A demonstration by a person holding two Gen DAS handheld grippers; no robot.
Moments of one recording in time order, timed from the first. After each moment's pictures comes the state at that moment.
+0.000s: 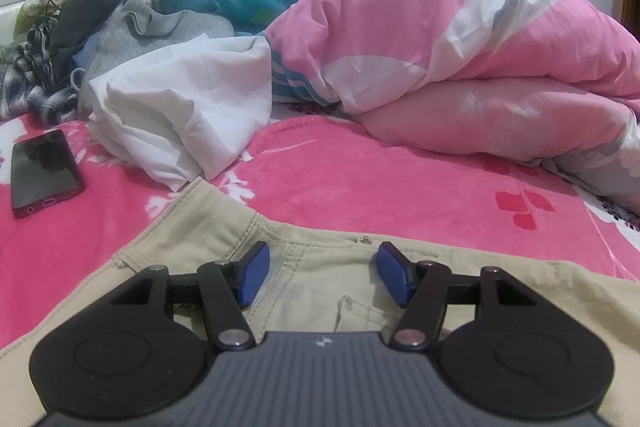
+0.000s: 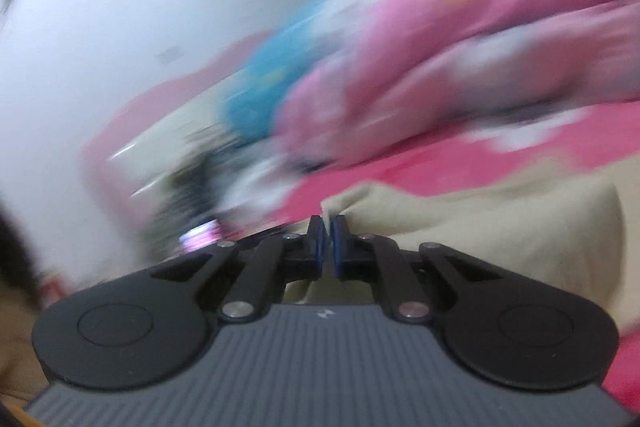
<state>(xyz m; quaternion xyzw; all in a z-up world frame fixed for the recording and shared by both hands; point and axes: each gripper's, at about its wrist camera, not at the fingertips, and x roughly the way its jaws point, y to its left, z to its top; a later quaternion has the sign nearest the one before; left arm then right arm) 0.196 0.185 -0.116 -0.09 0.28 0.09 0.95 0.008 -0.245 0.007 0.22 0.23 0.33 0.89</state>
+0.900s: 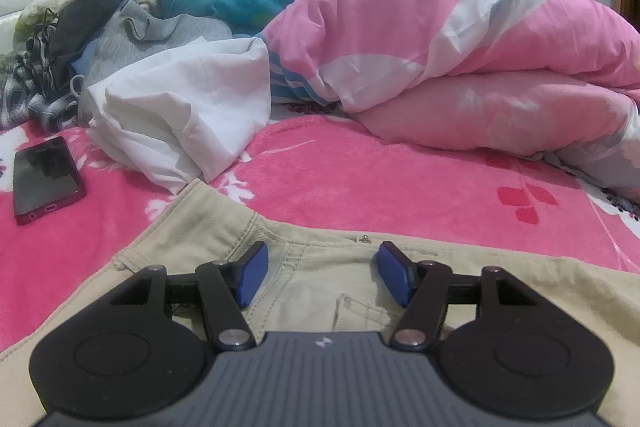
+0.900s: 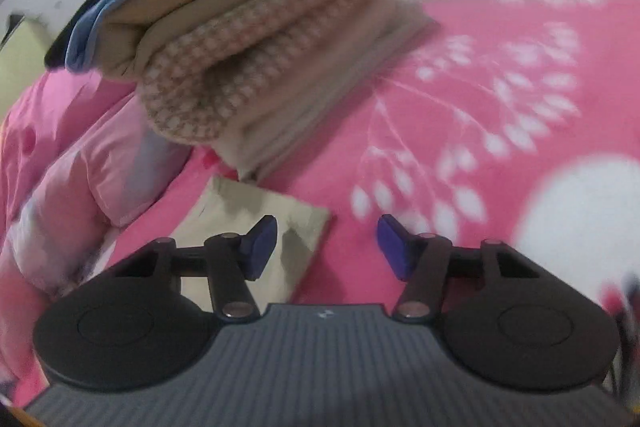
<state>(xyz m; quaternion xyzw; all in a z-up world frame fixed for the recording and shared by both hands) 0.198 0.179 -0.115 -0.07 0.28 0.10 0.95 0.045 -0.538 -0.130 0.33 0.20 -0.28 0.88</state>
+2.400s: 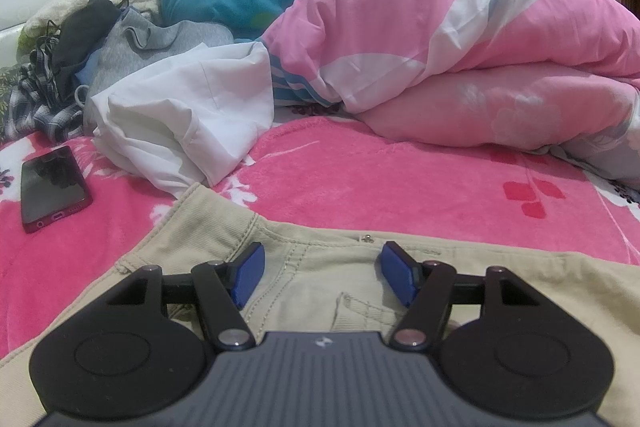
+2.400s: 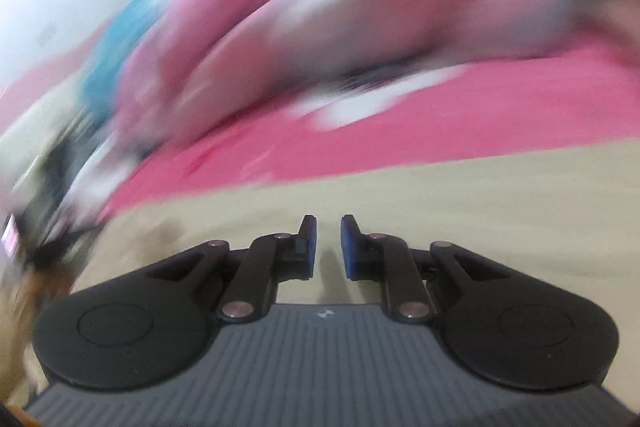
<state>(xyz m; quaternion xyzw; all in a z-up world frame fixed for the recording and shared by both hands) 0.198 0.174 -0.115 -0.05 0.28 0.11 0.95 0.150 -0.324 -0.109 0.17 0.30 0.18 0.92</state>
